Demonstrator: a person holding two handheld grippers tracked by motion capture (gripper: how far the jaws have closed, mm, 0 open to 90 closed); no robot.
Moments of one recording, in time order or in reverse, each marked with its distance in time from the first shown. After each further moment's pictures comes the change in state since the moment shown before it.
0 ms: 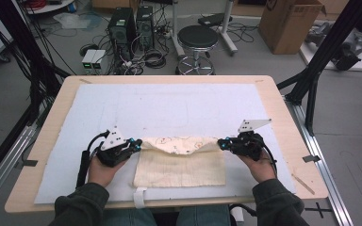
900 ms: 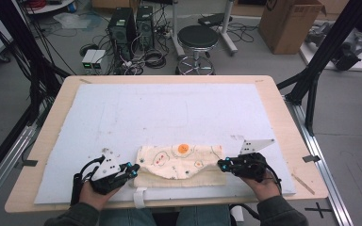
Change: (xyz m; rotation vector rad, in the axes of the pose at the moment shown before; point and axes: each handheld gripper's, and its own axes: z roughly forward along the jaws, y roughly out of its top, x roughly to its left) left arm -0.044 -0.035 -0.036 0.028 -0.082 0.040; right arm 0.041 -0.036 -0.011 0.025 0.083 -0.008
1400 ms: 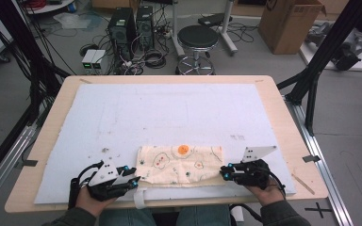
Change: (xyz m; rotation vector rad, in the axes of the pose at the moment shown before) left arm -0.006 -0.001 -0.010 0.000 -0.047 -0.039; right arm 0.010 -0.012 -0.008 0.013 0.036 -0.023
